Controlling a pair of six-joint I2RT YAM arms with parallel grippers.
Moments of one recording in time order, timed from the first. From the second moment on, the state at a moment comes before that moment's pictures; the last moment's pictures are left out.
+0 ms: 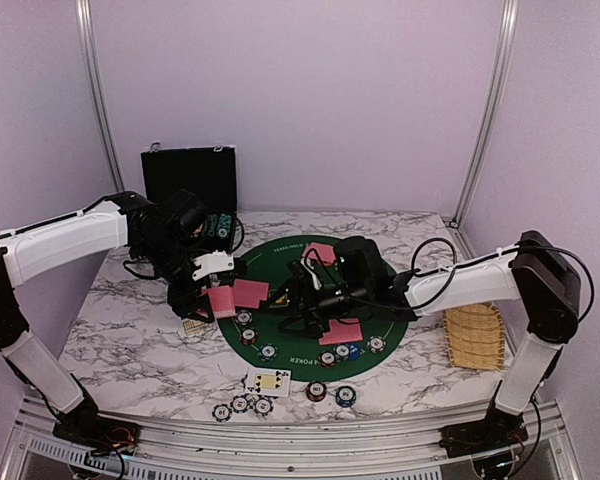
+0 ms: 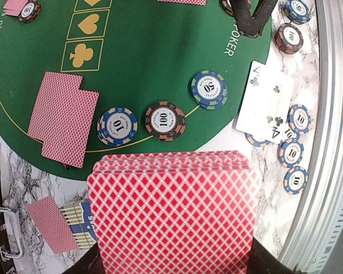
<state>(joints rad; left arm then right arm) -0.64 1.58 1.33 -1.05 0.25 0.68 0.89 1.76 0.99 0.31 -0.72 1.06</state>
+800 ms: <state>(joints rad) -0.64 1.57 1.33 -1.05 0.25 0.68 1.01 1.83 0.93 -0.02 -0.70 0.99</state>
